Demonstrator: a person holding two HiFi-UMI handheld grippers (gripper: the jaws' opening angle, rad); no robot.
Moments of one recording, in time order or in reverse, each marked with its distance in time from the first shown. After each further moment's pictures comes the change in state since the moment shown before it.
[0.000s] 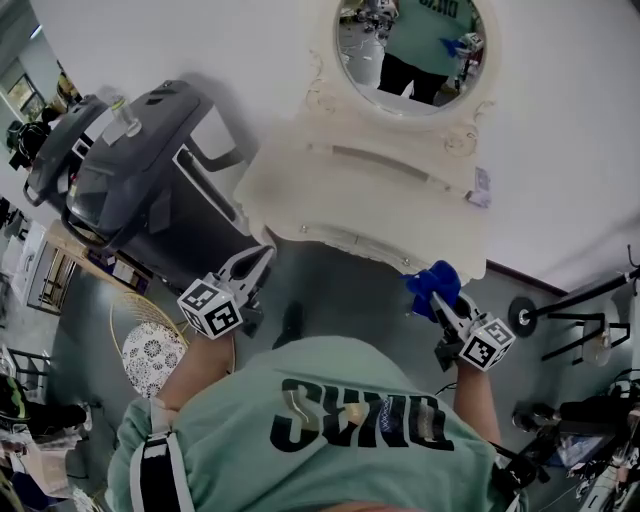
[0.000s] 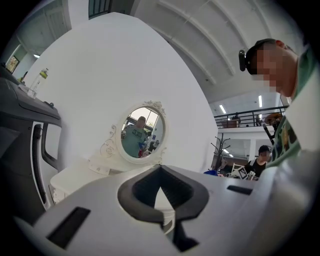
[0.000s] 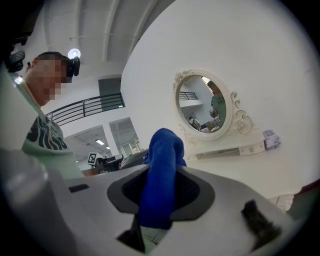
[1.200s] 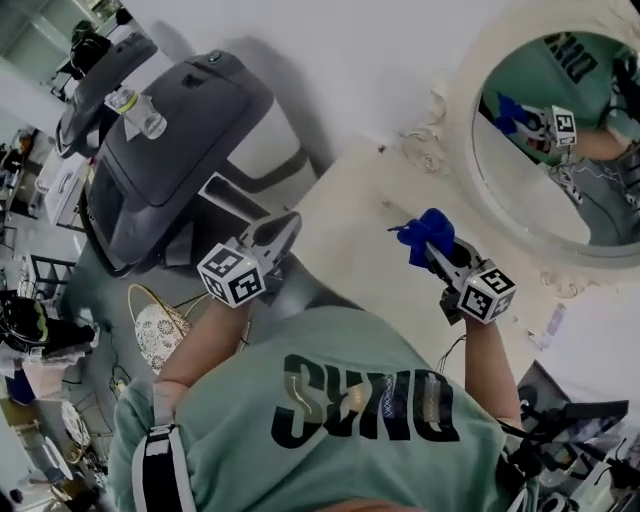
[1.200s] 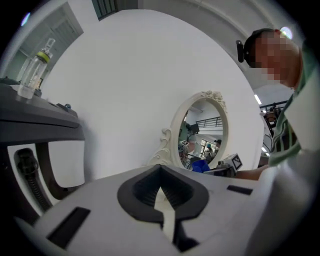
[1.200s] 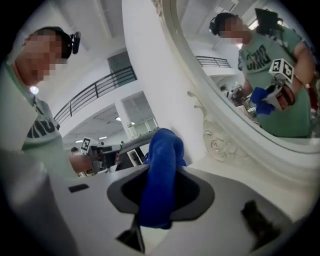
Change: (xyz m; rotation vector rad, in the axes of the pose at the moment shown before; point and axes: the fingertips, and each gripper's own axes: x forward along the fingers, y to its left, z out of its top) left arm 0.175 0.334 0.099 -0.041 0.024 0.353; right arm 0.498 -0.164 0.111 -0.142 0.364 0.331
